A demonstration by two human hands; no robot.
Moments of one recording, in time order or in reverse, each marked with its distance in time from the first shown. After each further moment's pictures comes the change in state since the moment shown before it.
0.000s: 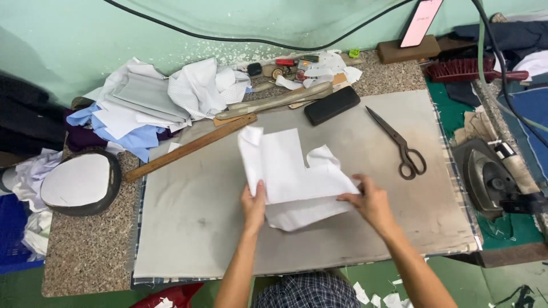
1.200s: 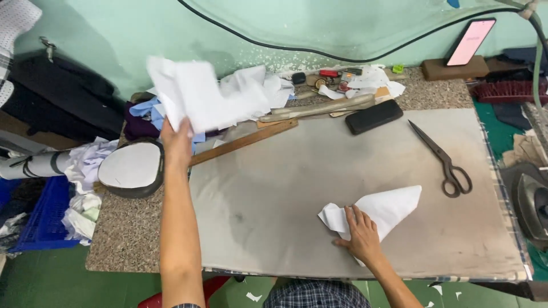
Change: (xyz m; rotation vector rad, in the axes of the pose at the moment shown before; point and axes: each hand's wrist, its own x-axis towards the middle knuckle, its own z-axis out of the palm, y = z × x) left_hand 0.179 0.184 -0.256 -0.359 0.230 0.392; right_hand -0.035 0.070 0.157 -0.731 -0.168 -0.338
